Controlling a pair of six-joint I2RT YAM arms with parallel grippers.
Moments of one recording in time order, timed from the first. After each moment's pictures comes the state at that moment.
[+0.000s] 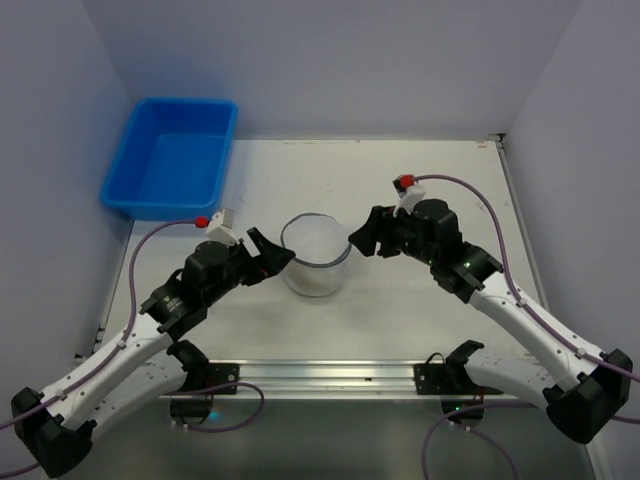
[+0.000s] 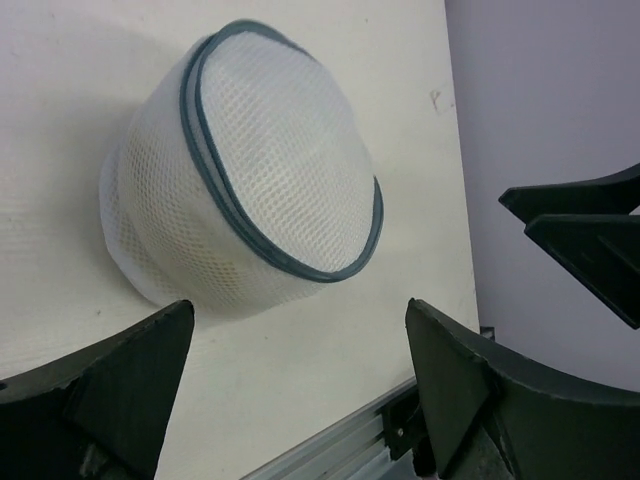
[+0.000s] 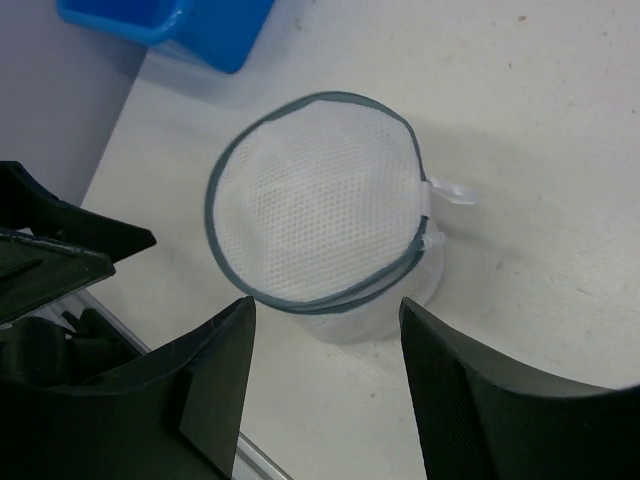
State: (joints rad) left arm -0.68 0.72 0.58 -0.28 -0.06 -0.96; right arm 0.61 1.00 0.88 -0.32 -0.10 0.50
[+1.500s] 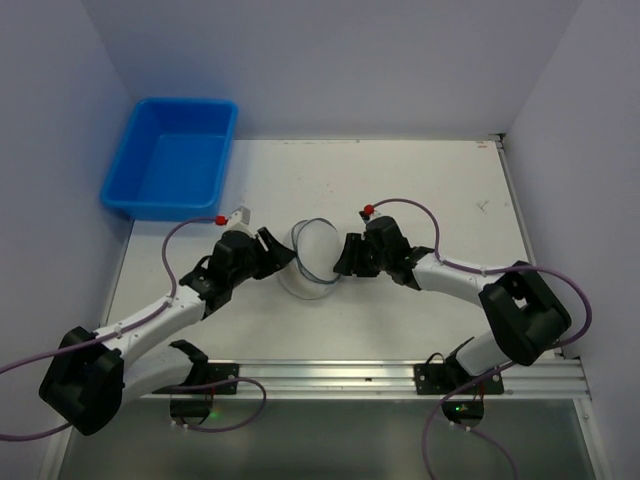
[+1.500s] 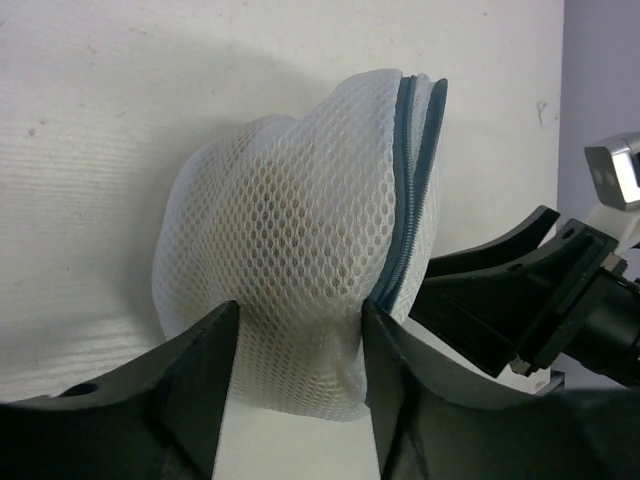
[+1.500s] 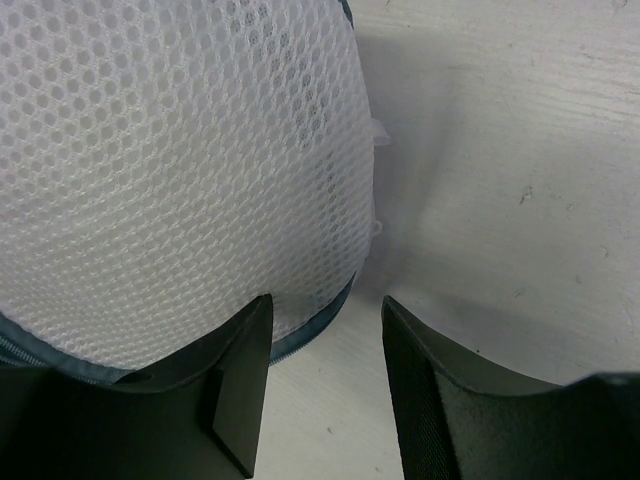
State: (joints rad) left arm -0.56 1.06 0.49 0.04 0.00 -0.92; right arm 0.64 1.50 0.72 0.02 -0.16 0.66
